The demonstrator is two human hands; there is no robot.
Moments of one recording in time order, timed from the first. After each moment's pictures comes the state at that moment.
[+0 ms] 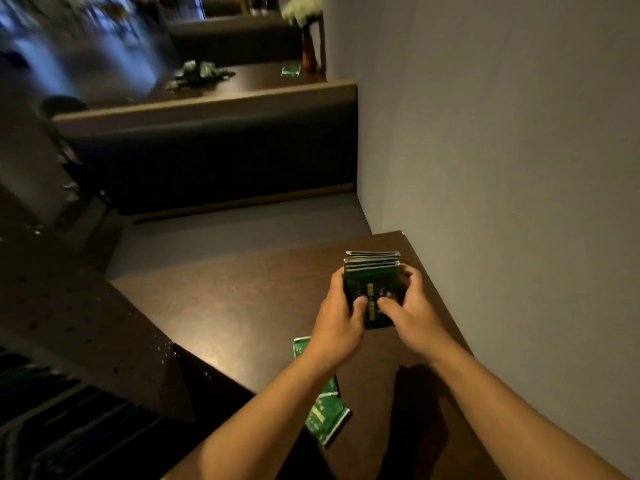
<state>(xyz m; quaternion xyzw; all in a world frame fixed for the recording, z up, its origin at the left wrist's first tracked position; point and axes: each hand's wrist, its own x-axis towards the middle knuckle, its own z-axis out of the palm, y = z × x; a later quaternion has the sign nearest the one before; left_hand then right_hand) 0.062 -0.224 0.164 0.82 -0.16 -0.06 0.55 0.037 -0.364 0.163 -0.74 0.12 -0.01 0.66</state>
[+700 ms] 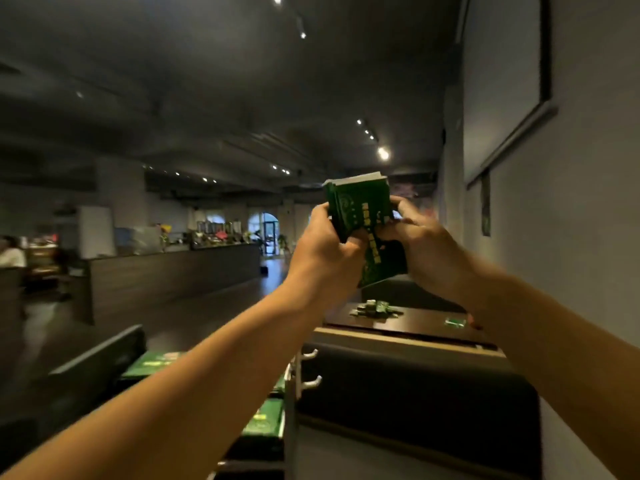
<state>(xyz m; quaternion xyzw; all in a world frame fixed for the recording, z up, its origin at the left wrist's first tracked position) 0.039 -0.041 0.623 0.75 -0.12 0.38 0.53 0.096 -0.176 0.635 -0.61 -0.41 0.00 0.68</state>
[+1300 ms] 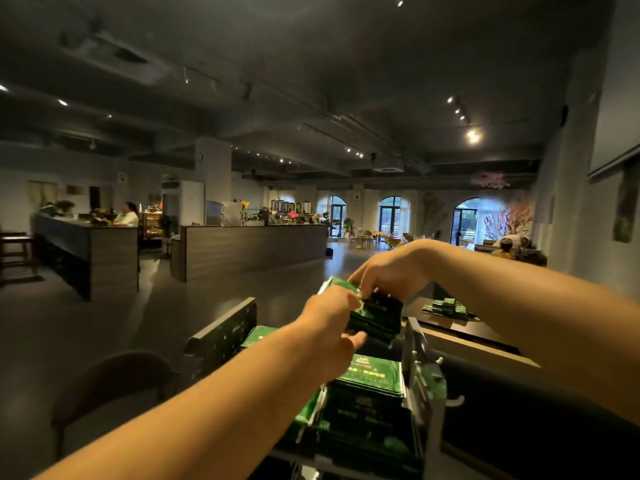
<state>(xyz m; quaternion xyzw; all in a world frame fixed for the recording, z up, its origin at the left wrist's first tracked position) 0.010 0.106 0.565 0.50 0.19 0.20 0.82 0.174 0.065 0.629 -0.82 -0.41 0.36 0.19</state>
